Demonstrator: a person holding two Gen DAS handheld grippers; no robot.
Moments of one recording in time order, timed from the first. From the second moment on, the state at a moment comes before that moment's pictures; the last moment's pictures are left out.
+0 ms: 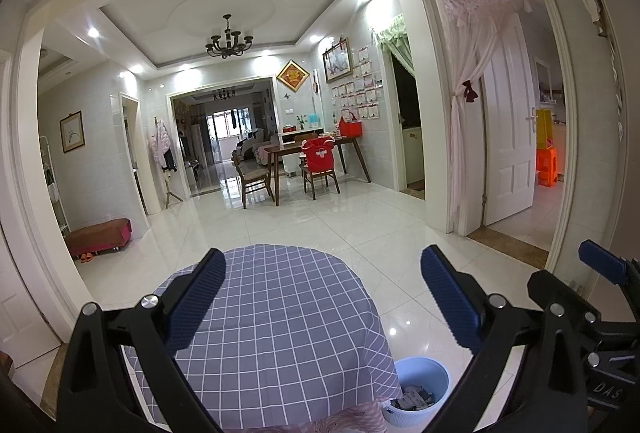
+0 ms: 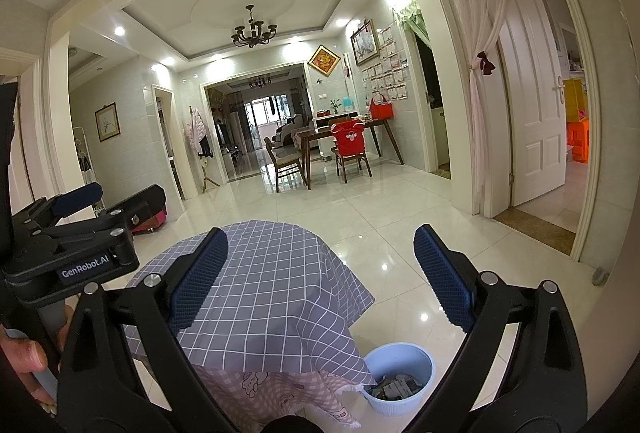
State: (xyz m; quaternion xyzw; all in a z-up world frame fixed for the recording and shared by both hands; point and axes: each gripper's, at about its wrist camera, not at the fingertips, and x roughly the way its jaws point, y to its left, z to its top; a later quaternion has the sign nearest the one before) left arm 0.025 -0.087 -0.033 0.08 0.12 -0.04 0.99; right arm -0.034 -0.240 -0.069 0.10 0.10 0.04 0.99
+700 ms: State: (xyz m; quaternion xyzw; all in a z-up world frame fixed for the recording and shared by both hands) left arm 0.025 -0.086 -0.034 0.08 0.12 -0.05 0.99; right arm -0.034 -0.235 -0.076 0.11 0.10 0.04 0.99
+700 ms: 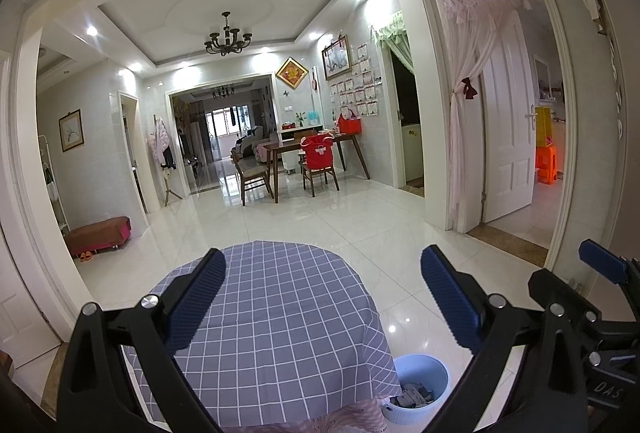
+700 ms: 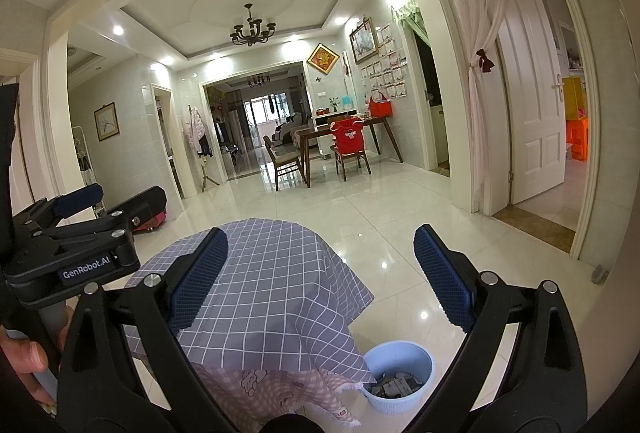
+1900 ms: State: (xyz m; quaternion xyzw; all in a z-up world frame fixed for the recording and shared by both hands) left arm 0.020 -0.085 -0.055 0.08 0.13 -0.05 0.99; right arm -0.034 -0.222 -0.088 0.11 0.11 0.04 0.99
